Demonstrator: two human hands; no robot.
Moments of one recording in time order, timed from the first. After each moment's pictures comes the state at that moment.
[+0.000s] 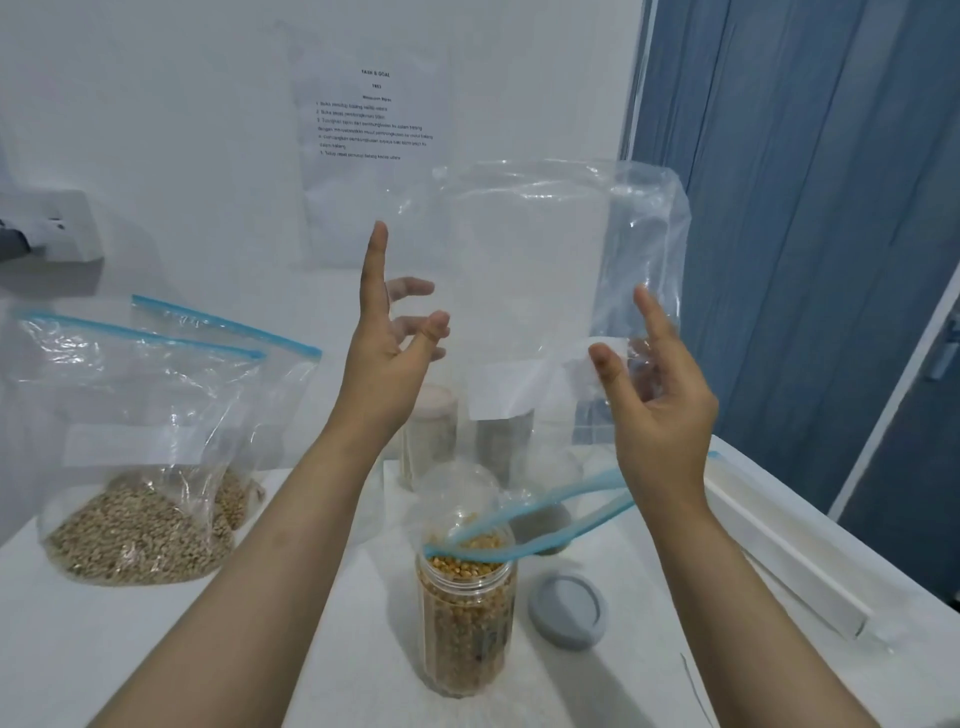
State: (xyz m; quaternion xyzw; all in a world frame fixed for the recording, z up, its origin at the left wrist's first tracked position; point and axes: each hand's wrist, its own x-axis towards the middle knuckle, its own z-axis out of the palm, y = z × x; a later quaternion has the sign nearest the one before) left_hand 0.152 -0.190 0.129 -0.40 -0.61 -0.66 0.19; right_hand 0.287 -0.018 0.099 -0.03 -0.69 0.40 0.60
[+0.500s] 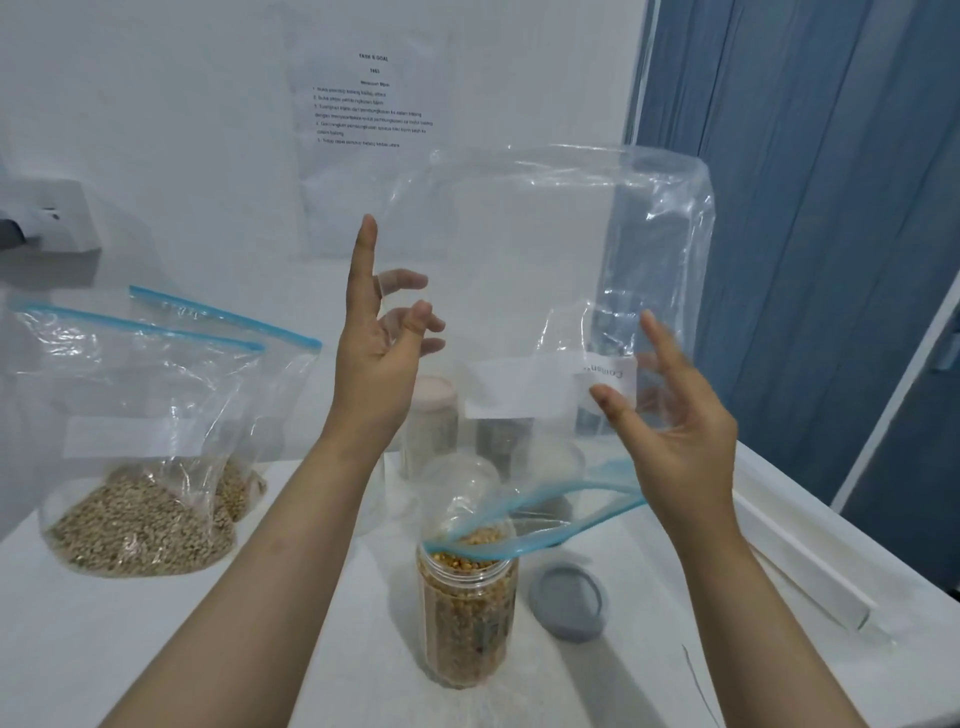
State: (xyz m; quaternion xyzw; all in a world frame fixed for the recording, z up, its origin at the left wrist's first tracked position) left_hand 0.156 -0.192 0.122 -0.39 -0.57 -0.70 0.21; right_hand 0.307 -0.004 0.076 0.02 -0.74 0.39 0.55
